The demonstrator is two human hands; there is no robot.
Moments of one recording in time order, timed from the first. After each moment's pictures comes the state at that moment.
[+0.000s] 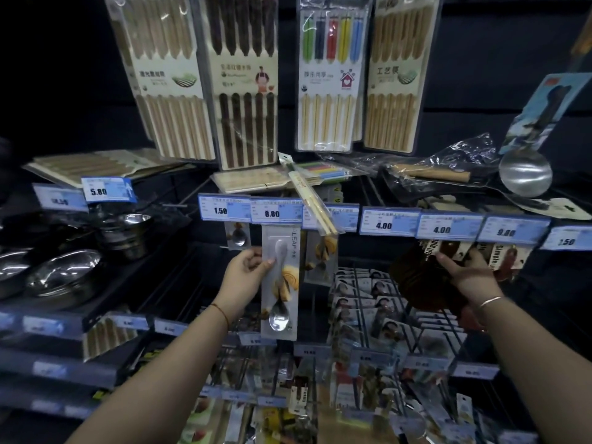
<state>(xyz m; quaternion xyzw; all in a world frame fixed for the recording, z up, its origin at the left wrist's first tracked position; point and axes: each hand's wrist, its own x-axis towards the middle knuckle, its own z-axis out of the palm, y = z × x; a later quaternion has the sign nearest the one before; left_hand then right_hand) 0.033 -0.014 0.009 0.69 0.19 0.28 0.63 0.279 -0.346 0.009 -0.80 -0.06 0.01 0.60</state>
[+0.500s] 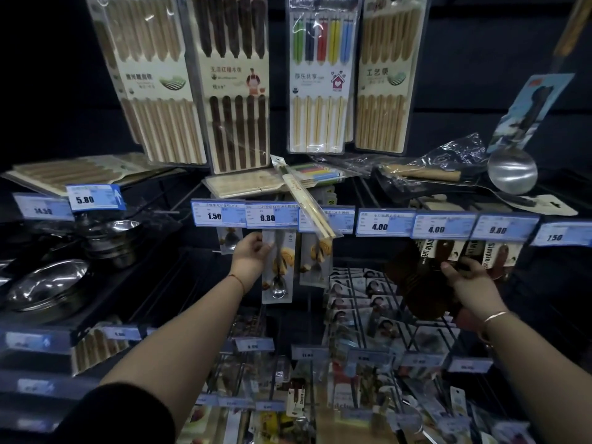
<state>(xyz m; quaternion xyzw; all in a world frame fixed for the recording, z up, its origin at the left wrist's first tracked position) 0.096 0.014 0.016 0.73 0.24 0.28 0.58 0.263 -0.362 -0.001 -0.81 -0.03 0.01 0.58</state>
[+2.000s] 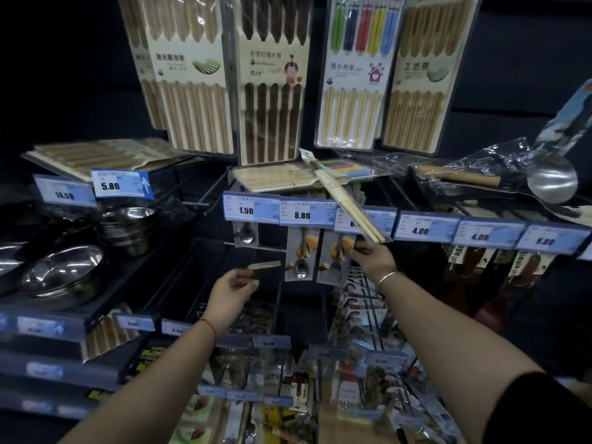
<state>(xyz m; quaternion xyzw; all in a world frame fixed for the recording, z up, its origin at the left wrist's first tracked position) 0.009 0.056 -0.049 0.70 0.27 0.24 0.62 0.224 -0.158 0.003 -0.82 -0.14 0.10 0.54</state>
